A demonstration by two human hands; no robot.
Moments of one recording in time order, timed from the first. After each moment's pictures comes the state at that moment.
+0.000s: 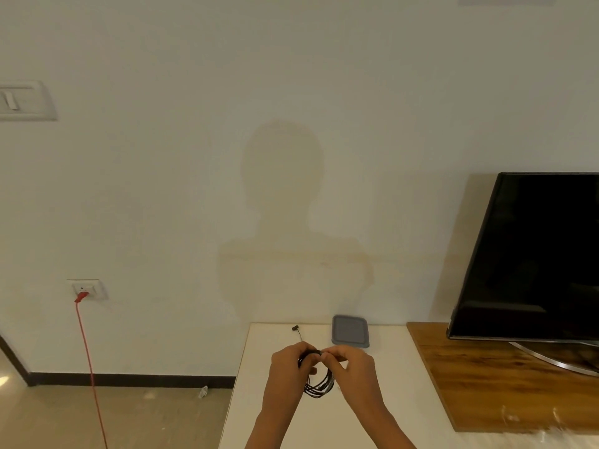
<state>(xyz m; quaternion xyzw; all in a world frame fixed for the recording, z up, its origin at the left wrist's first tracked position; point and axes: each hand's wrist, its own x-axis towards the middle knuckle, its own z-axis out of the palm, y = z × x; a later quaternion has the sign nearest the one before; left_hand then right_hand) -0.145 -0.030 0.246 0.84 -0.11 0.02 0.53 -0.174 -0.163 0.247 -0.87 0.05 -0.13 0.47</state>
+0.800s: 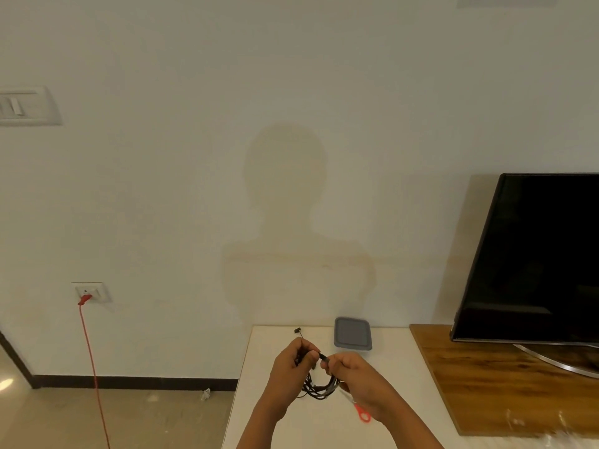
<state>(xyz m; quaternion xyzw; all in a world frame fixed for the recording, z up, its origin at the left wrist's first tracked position) -0.139 -0.023 0.242 0.79 -0.12 -0.05 0.60 -0.172 -0.178 0.259 -0.77 0.04 0.14 0.62</state>
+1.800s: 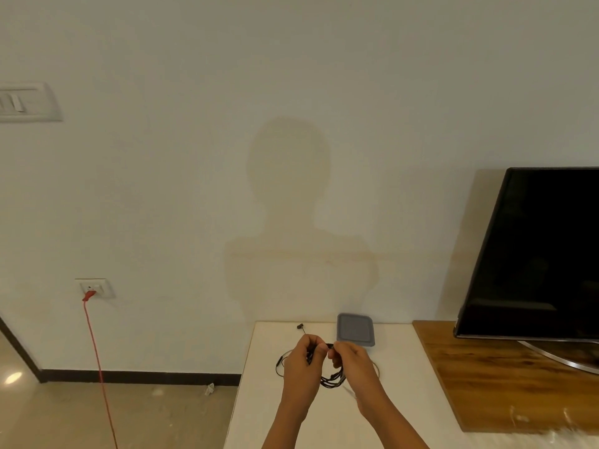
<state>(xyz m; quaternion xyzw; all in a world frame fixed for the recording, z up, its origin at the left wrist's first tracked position) -0.150 -0.051 0.241 0.77 -0.05 0.02 0.64 -0.165 -0.158 0.259 -0.72 0.16 -0.01 0.68</state>
